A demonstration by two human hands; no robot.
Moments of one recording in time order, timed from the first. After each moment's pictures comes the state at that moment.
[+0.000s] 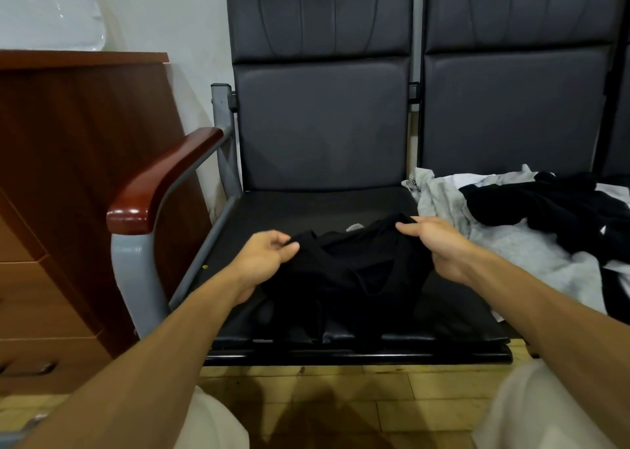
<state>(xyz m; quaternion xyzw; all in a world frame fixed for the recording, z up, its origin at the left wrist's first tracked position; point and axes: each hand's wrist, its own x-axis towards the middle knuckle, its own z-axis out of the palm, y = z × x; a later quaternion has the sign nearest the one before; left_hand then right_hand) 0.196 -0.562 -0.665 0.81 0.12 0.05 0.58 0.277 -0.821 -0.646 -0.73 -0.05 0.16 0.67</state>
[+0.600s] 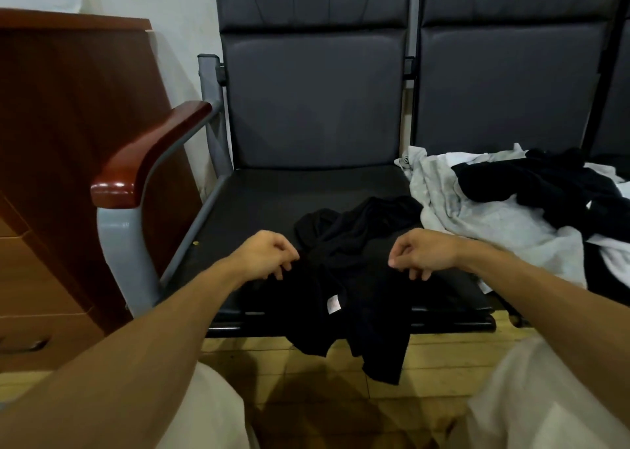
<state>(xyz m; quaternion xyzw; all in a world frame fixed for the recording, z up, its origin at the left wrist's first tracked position) 0.192 -0.564 -0.688 0.91 0.09 -0.07 0.41 0.275 -0.840 -0.677 -0.92 -0.20 0.25 0.24</state>
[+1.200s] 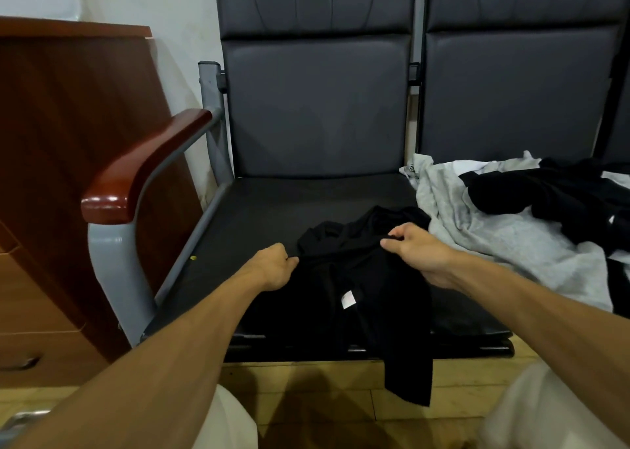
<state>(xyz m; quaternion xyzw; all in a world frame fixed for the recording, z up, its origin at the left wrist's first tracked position) 0.224 -0.568 -0.694 0.95 0.16 -0.10 0.23 0.288 -0.806 -0.690 -0.84 -0.08 0.13 0.51</state>
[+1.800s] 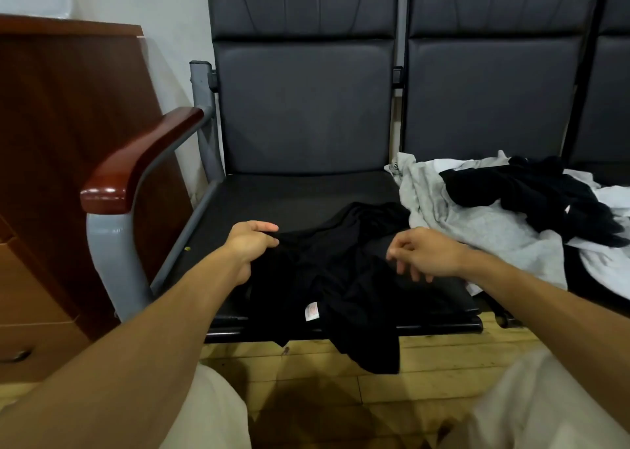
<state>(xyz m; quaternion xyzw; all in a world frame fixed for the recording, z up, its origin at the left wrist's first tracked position) 0.195 -0.574 -0.666 0.72 0.28 0.03 0.64 0.257 -0.852 -0.667 -0.92 -0.20 0.15 0.29</state>
